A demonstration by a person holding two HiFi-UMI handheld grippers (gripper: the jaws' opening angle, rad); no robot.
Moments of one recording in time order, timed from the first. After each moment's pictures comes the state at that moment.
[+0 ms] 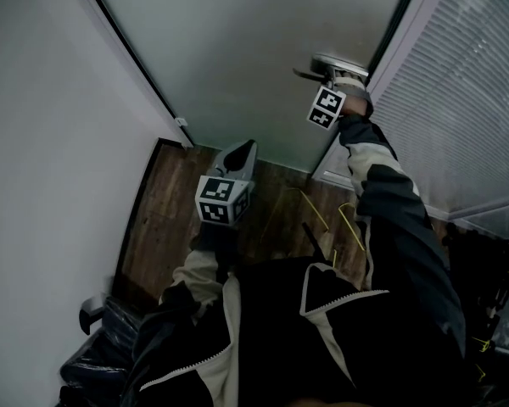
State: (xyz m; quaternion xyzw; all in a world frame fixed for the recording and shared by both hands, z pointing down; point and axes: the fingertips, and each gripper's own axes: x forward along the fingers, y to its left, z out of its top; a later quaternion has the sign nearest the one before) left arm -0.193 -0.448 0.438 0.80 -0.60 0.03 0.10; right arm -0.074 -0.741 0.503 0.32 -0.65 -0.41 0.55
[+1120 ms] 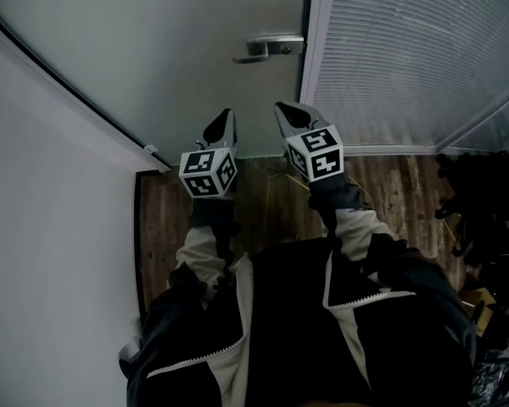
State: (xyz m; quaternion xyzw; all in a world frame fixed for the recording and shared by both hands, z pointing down) left arm -0.156 -0.487 0.400 0.84 -0.54 0.00 0.07; right arm -0.052 -0.496 0.411 0.45 -0.89 0.05 0.09
